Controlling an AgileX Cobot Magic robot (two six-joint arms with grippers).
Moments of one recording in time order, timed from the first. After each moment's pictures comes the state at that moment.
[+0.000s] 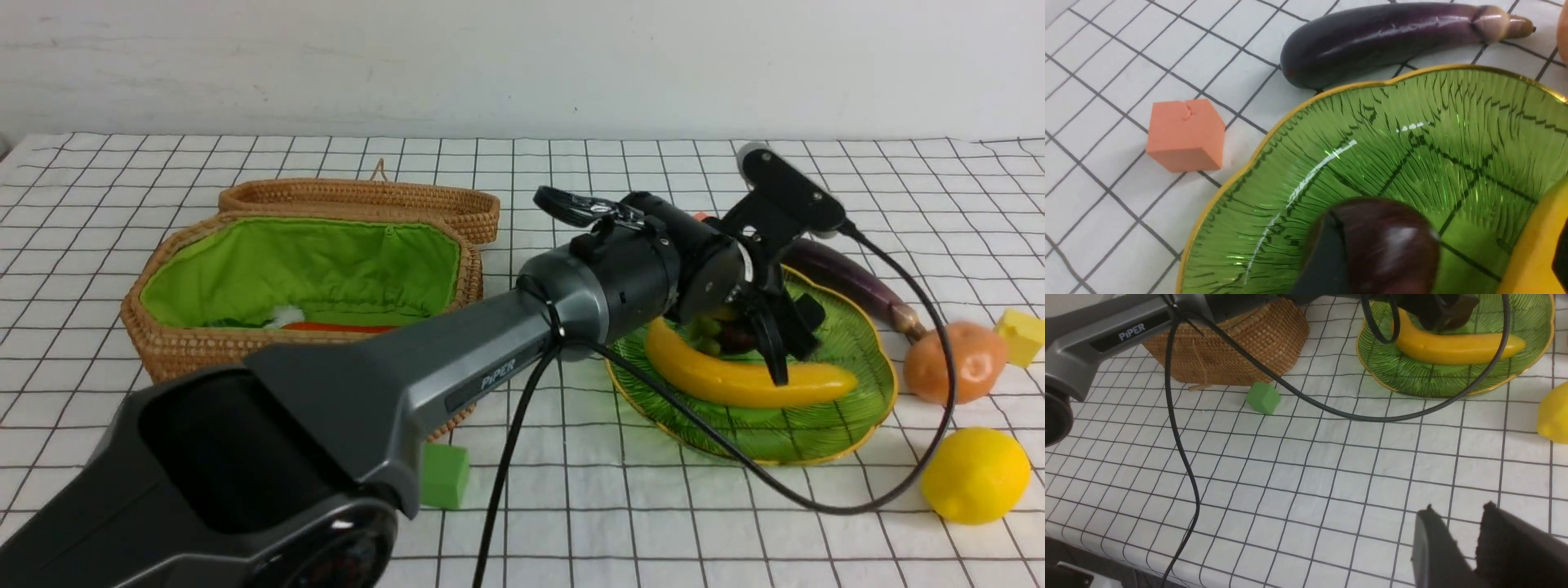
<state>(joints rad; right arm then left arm) 0.30 0.34 -0.94 0.26 1.24 0.15 -0.79 2.40 -2.16 0.08 0.42 0.15</state>
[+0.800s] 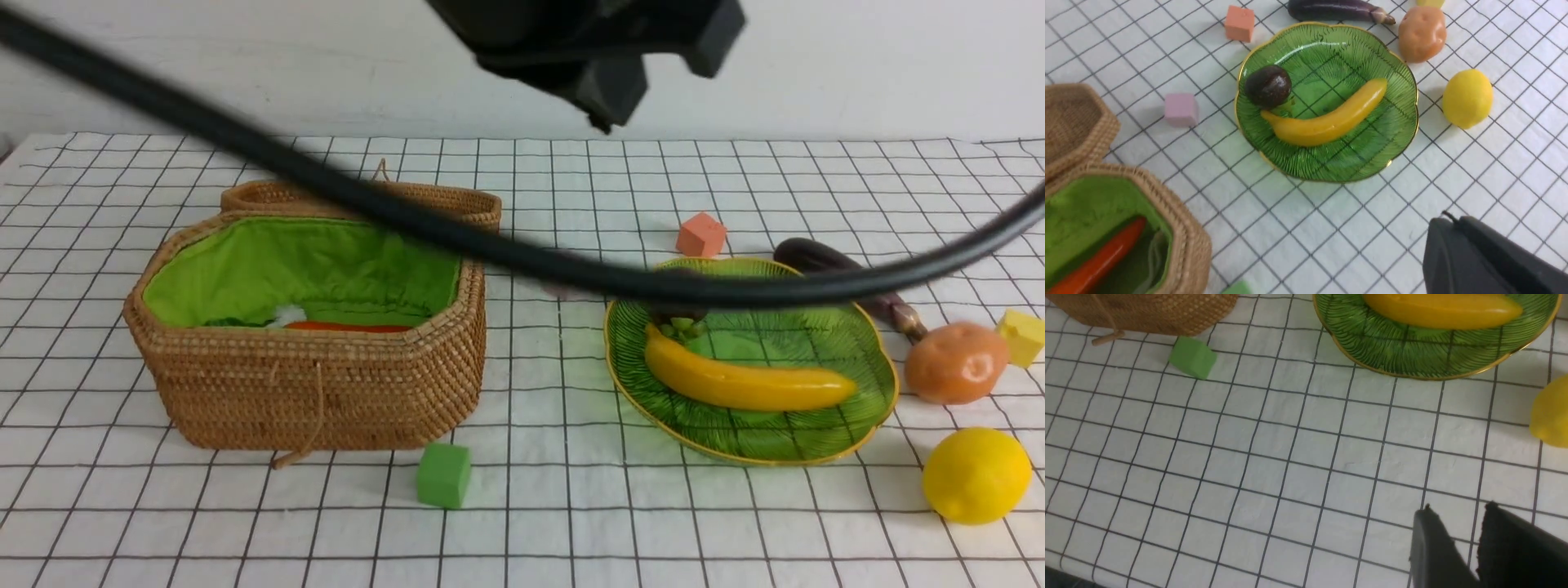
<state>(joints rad) 0.30 0.81 -0.94 0.21 1.06 0.07 -0.79 1.51 -1.93 -0.01 1.25 -0.08</state>
